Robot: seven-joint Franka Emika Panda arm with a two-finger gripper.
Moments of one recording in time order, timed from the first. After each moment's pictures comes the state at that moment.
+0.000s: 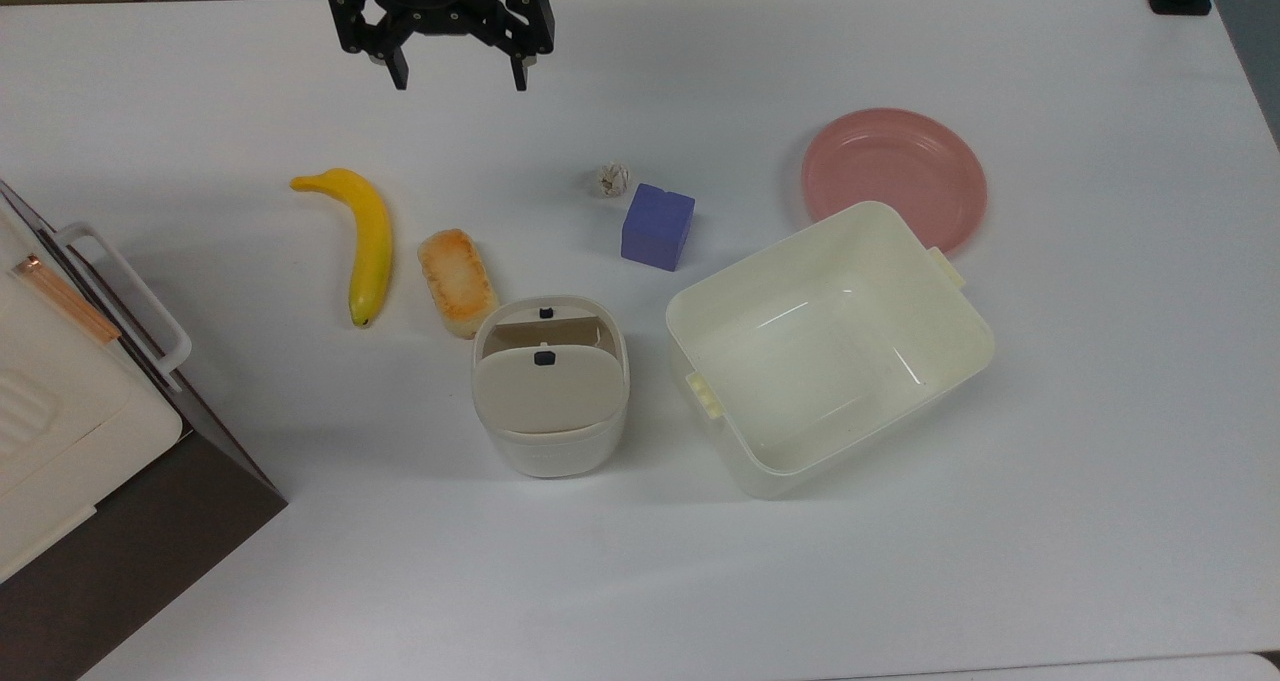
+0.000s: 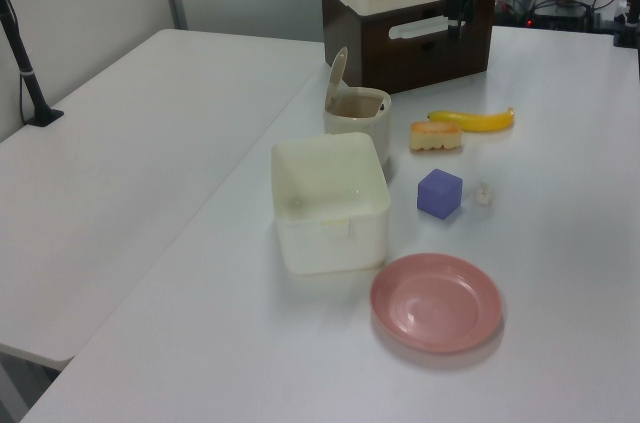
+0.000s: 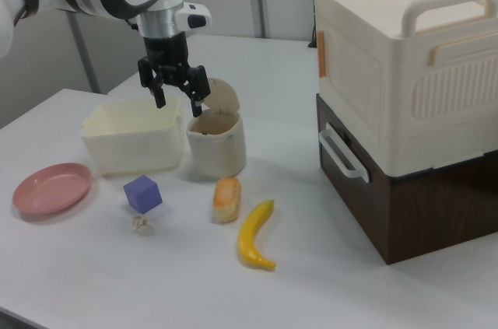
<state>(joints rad) -0.05 0.13 -0.03 -1.54 0.02 1.67 -0.07</state>
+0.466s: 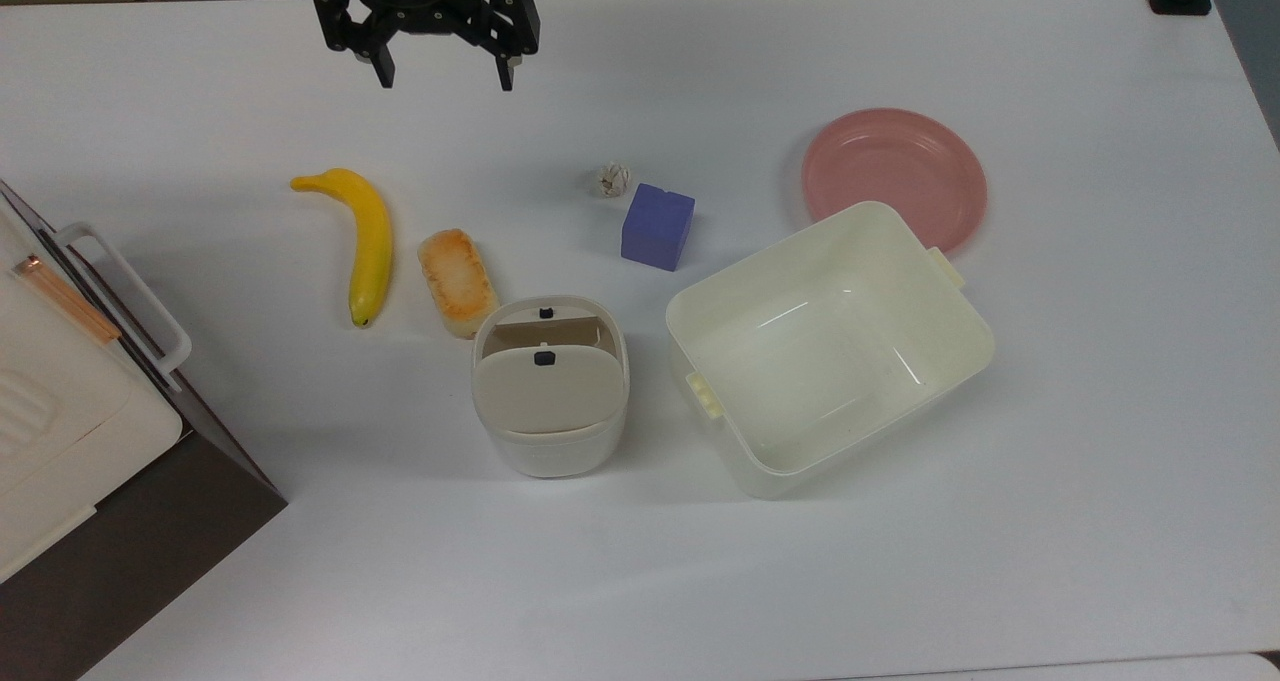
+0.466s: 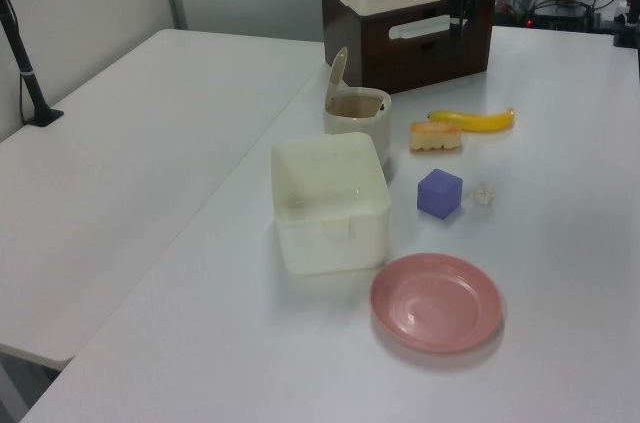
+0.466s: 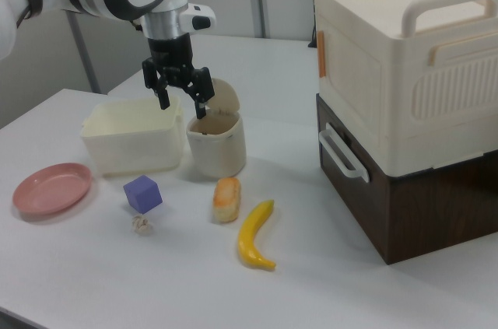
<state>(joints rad) -0.07 0.13 -0.03 -1.54 0.02 1.67 -0.07</state>
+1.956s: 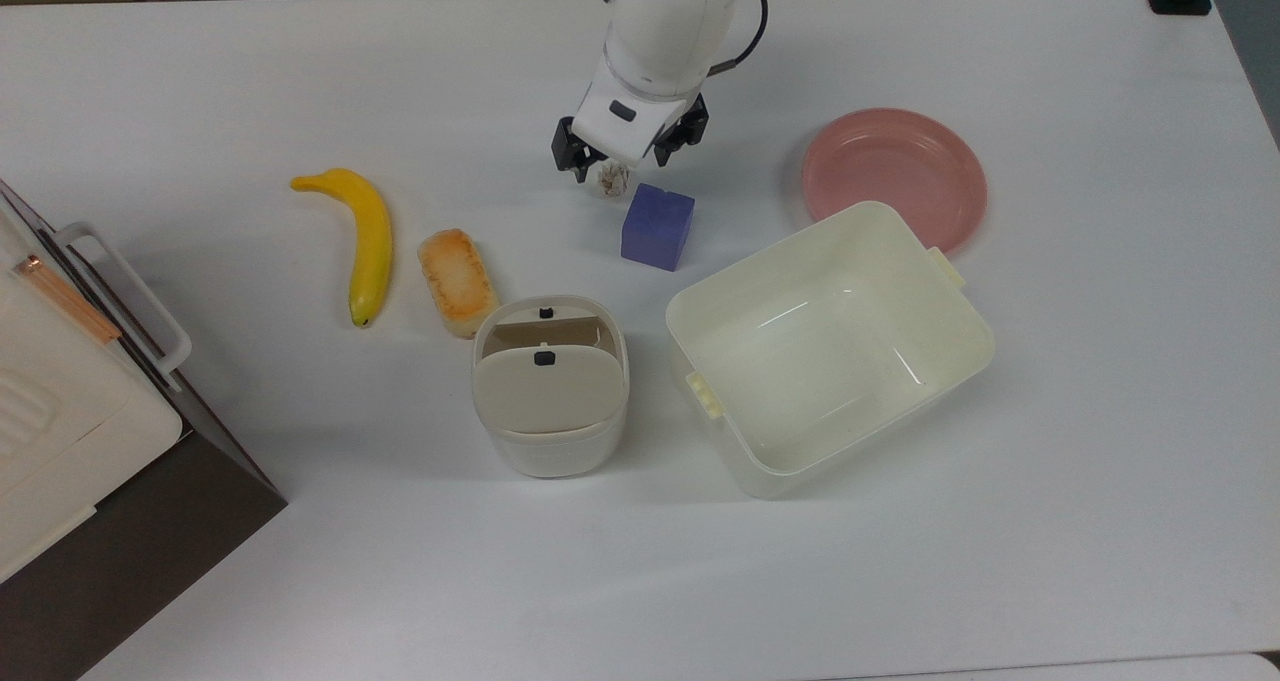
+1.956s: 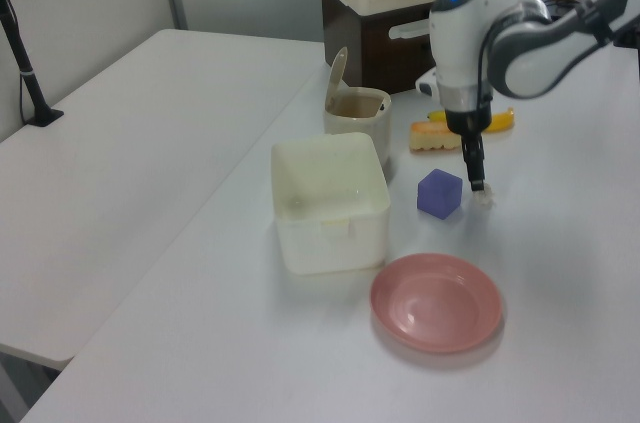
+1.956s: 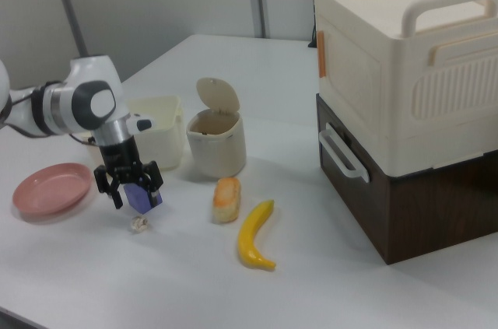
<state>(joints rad) 0.22 0.15 -0.02 -2.08 -0.16 2.07 -0.03</state>
